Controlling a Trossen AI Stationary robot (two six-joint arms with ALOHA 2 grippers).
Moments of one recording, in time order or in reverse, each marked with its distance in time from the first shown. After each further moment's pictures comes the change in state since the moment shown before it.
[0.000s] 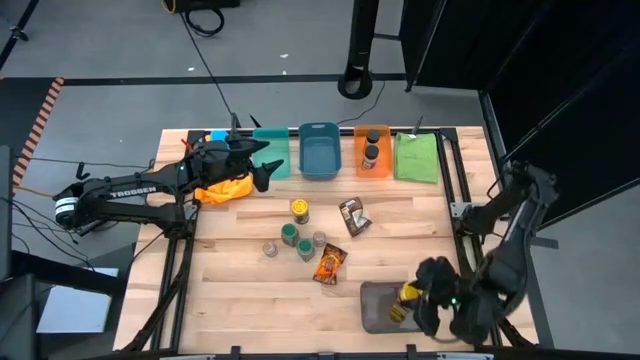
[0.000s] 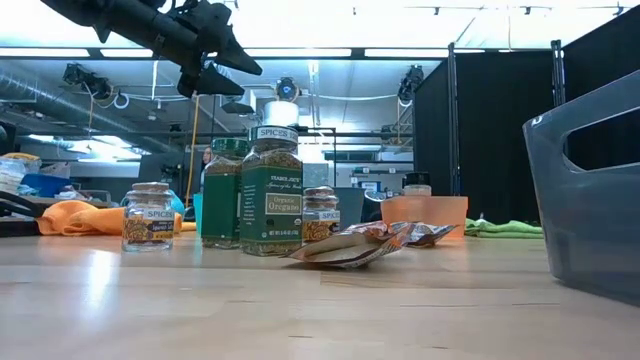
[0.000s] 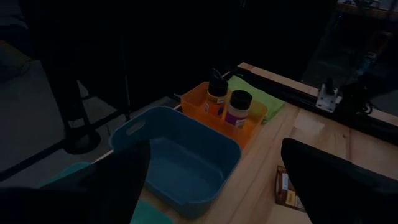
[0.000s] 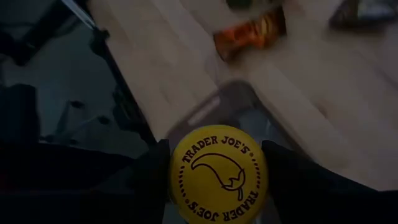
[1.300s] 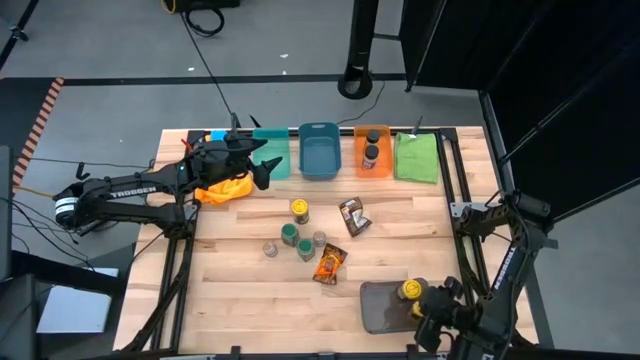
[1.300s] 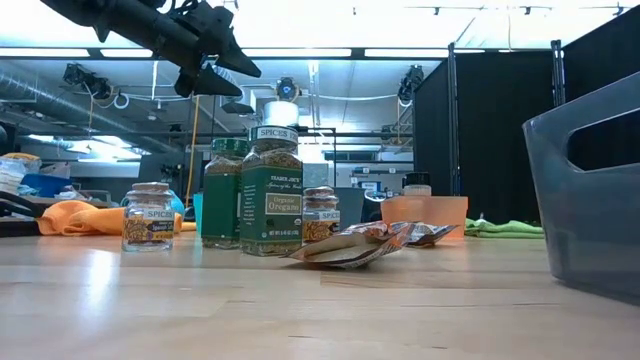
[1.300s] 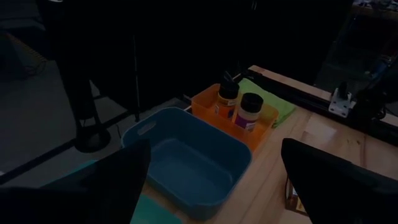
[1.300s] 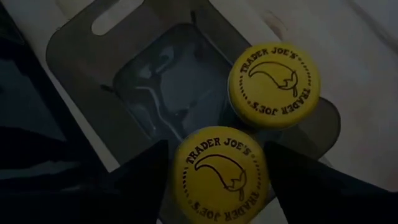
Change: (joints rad) left arm 0.000 0.000 0.000 0.000 -0.047 -0.006; right arm 0.131 0.263 -0.016 -0.124 -0.102 0.200
